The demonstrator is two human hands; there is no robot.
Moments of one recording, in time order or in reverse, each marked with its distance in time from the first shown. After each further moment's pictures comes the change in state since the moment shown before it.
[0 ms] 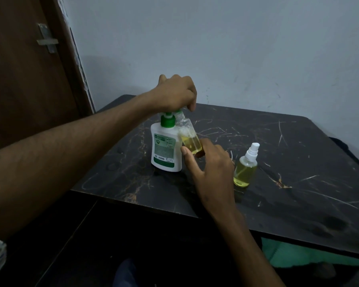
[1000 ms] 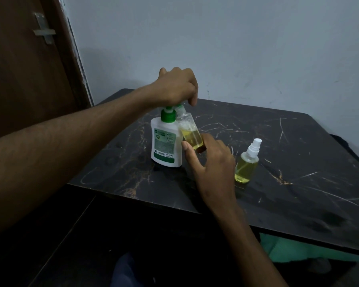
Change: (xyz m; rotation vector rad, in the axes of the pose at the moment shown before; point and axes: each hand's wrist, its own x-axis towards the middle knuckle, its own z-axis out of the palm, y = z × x) left_hand -0.004 0.003 -0.003 -0.034 0.010 -0.001; right_hand 0.000 -0.003 -0.002 0.012 0.029 -0.022
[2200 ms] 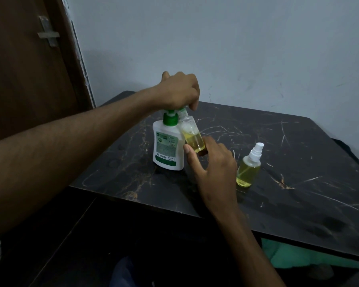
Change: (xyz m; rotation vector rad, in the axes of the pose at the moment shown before) left_hand 0.004 -0.003 0.001 0.036 -0.030 -0.013; right_hand 0.000 -0.002 -0.001 -0.013 -0.010 0.019
